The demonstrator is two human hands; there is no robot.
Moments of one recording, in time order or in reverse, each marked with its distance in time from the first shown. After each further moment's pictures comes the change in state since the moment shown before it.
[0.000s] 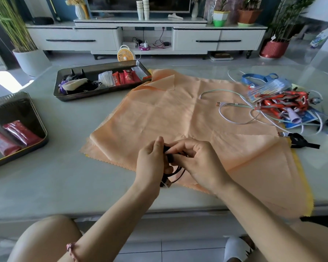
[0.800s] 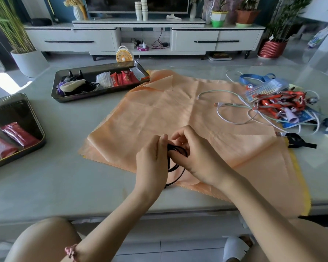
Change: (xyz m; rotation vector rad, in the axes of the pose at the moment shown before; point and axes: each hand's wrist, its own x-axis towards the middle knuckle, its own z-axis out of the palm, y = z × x) left_hand -0.004 -0.001 0.002 0.381 0.079 0.385; right_hand 0.012 0.003 -0.015 -0.472 -0.061 -0.077
